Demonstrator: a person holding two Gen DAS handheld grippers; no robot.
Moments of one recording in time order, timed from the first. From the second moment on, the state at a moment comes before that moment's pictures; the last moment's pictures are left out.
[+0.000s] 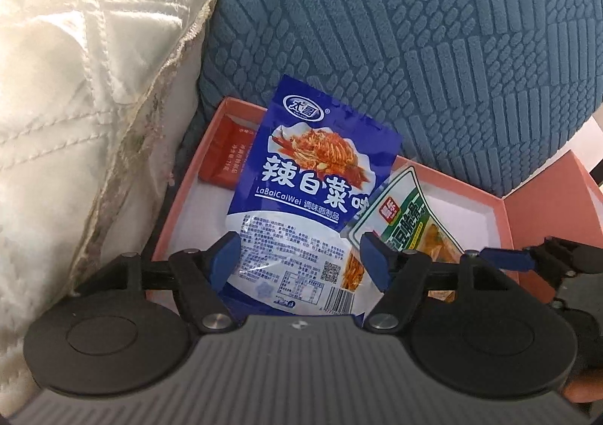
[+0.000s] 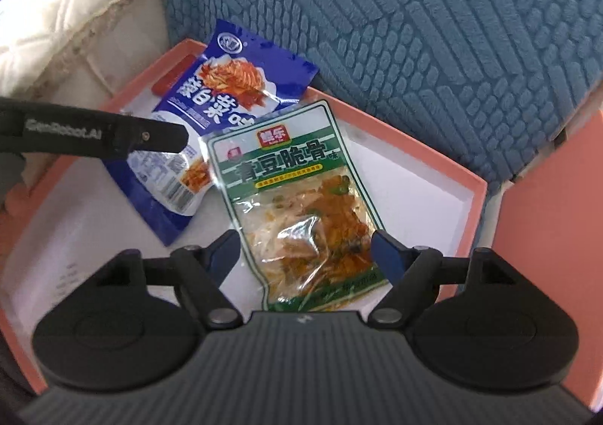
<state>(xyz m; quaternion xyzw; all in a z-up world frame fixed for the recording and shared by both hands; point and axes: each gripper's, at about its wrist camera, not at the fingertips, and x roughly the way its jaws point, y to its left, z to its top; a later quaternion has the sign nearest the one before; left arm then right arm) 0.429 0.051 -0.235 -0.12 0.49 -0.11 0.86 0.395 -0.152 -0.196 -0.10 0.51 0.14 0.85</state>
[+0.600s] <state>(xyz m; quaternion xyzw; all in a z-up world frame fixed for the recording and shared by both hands) 0.441 0.052 -0.240 -0.15 0.50 -0.11 0.85 0.392 -0.146 -0.211 -0.09 0.50 0.17 0.84</state>
